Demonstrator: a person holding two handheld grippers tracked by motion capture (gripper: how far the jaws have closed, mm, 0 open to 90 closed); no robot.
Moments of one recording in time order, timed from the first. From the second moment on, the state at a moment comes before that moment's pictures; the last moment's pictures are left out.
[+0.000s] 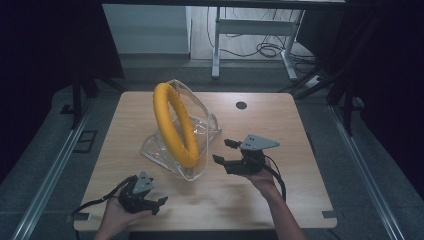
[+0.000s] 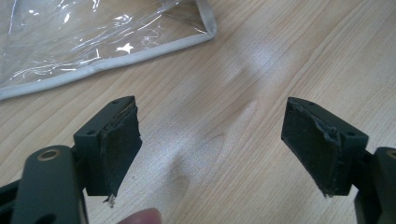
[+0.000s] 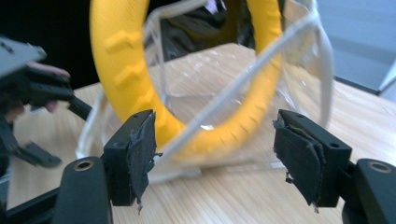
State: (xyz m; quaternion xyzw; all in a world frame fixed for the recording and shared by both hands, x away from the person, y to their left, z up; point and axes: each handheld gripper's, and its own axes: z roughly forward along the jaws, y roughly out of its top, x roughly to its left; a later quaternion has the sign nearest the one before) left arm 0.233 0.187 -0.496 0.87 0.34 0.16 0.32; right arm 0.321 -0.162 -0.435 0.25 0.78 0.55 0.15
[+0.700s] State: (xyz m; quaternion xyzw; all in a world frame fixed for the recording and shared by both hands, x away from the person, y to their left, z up) left arm 0.233 0.187 -0.496 0.87 0.34 0.16 0.31; right arm 0.314 -0.179 -0.469 0.27 0.80 0.51 0.15
